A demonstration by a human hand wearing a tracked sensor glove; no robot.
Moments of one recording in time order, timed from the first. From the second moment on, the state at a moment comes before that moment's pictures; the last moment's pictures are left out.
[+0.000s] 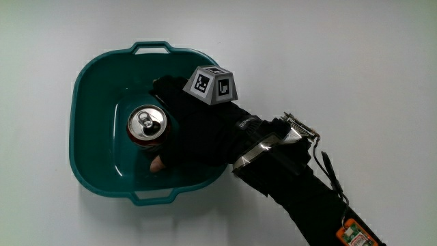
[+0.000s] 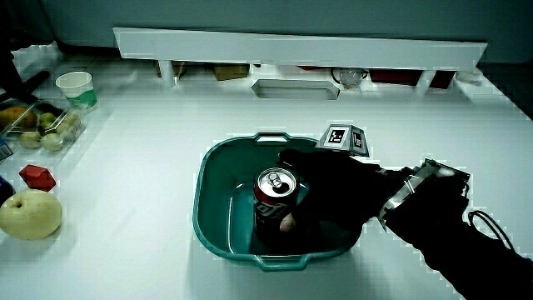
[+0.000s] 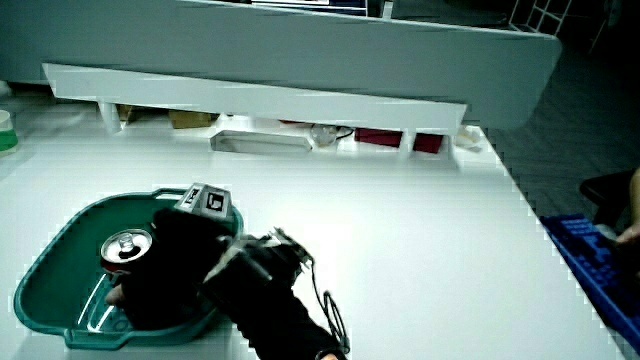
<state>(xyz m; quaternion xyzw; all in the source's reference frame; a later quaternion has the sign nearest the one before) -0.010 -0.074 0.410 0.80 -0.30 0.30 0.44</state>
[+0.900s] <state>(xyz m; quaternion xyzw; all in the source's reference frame) 0.000 -0.075 0.393 0.81 -0.31 0.35 0.35</state>
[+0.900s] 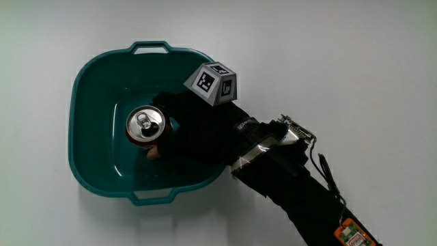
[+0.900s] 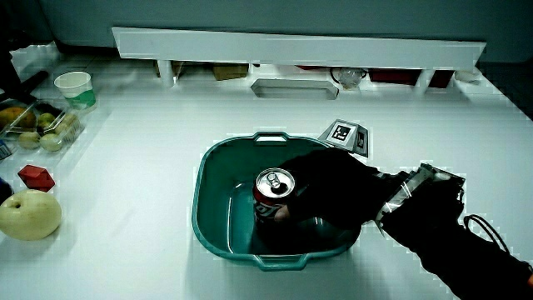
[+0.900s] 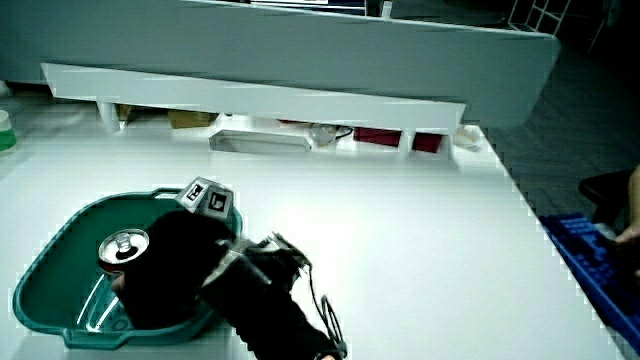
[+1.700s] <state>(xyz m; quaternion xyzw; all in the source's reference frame) 0.070 -0.102 0.347 0.79 -0.28 0.44 0.30</state>
